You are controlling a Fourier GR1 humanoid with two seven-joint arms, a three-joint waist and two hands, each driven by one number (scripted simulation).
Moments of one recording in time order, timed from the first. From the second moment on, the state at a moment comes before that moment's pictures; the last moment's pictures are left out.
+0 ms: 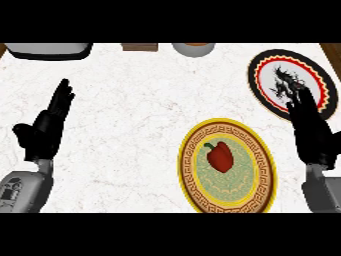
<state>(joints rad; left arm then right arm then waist) -0.22 0.29 -0.05 -1.36 0.09 0.16 -0.06 -0.18 -0.29 0.02 -1.33 -0.46 -0.24 -0.05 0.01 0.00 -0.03</state>
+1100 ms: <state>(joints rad) -0.03 0.17 -0.13 -1.39 0.18 0.10 0.18 -0.54 -0.54 0.08 -1.04 -0.15 0.21 -0.55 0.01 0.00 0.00</state>
